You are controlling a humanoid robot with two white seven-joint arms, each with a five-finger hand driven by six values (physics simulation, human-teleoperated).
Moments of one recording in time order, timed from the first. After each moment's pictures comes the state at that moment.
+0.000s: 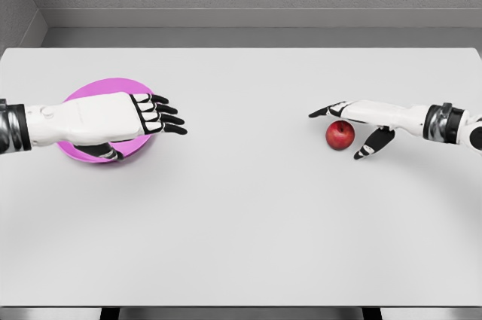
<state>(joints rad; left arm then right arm) -0.61 0.99 -0.68 -1.75 -0.32 -0.61 -0.42 -0.69 -0.68 0.72 -1.07 0.10 -0.61 0.61</state>
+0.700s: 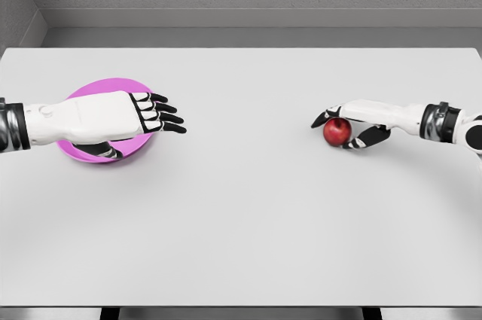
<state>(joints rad) -0.62 0.99 -0.68 -1.75 -0.32 -0.61 -0.42 -0.69 -0.66 0.72 -1.05 0.10 -0.61 0.61</state>
